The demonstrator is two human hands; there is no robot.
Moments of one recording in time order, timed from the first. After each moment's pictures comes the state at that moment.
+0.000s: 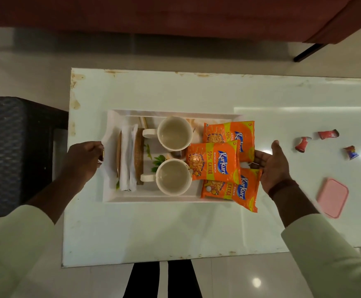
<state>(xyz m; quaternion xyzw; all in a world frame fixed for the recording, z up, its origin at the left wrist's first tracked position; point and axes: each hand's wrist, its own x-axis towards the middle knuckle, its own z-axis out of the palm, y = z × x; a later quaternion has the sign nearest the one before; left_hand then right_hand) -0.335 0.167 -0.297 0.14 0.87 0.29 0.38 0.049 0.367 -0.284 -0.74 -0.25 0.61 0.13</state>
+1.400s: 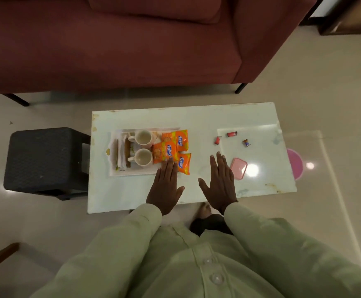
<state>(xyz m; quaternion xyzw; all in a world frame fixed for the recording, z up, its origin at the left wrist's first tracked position) 0.003 0.130 -0.047 0.63 0.74 0.03 0.22 0.187 0.221 -0.043 -0.54 -0.81 0.21 0.00</state>
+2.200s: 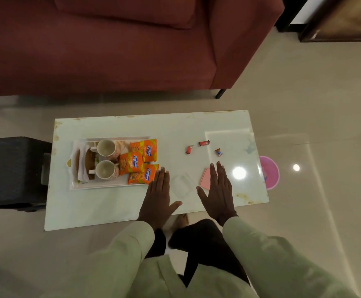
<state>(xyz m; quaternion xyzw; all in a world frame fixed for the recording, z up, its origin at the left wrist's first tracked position) 0.105 0.206 -0.048 0.58 0.76 0.06 0.29 0.293 0.300 -0.050 -0.56 -0.79 0.23 0.01</state>
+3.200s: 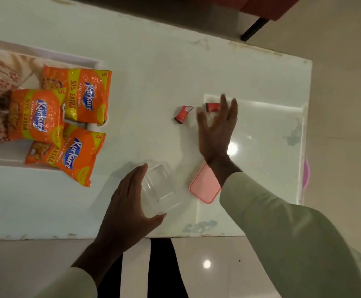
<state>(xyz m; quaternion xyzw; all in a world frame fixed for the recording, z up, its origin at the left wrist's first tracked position) 0.167 0.246 -0.314 0.41 0.81 0.21 0.36 0.255 0.493 -0.350 -0.61 -0.71 0.32 0.17</state>
